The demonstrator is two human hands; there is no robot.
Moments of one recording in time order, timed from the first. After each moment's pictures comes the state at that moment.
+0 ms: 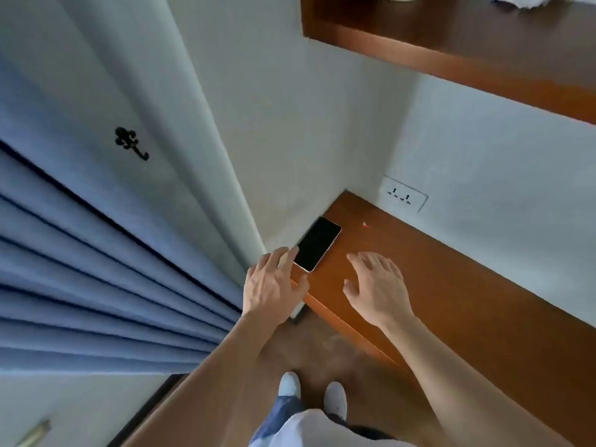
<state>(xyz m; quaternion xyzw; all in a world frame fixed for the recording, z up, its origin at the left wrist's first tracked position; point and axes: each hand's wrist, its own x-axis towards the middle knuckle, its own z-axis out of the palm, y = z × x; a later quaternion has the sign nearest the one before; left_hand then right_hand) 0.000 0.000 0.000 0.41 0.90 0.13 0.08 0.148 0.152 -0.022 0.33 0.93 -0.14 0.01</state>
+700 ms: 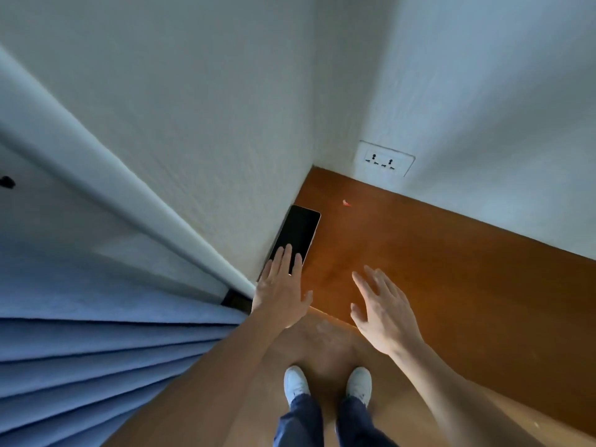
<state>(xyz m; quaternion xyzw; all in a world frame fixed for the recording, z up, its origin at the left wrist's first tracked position) -0.049 0.064 -0.130 0.56 0.80 -0.07 0.19 0.161 0.136 -0.133 0.44 0.88 -0.16 0.07</state>
